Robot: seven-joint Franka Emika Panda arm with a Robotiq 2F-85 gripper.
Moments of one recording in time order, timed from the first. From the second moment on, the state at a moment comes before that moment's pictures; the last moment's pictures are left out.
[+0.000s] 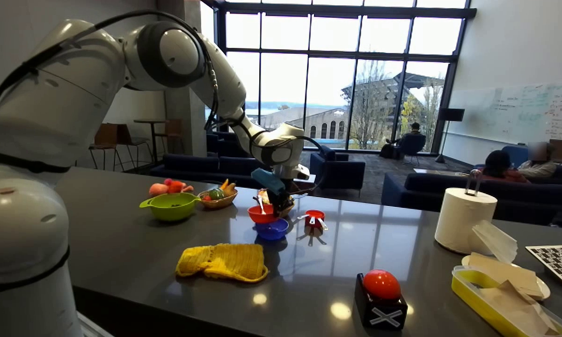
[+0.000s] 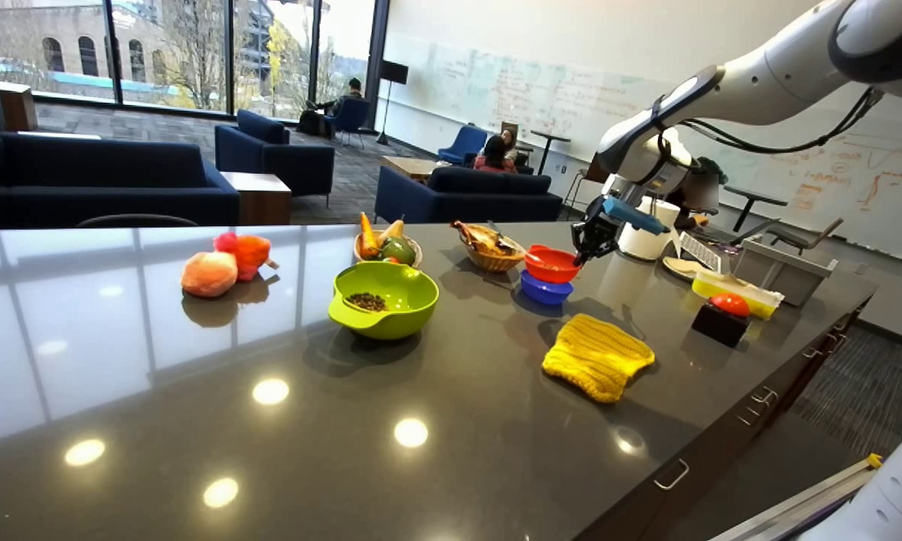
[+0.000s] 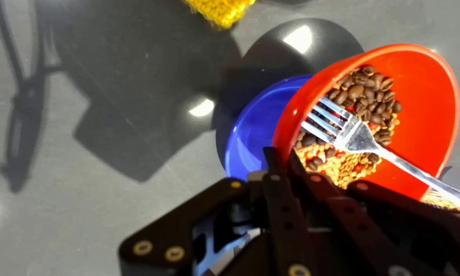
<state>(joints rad) -0.20 0.53 -0.05 -1.79 0.32 2.34 -0.07</state>
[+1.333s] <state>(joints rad) -0.23 0.65 -0.03 -1.70 0.32 2.33 -0.07</state>
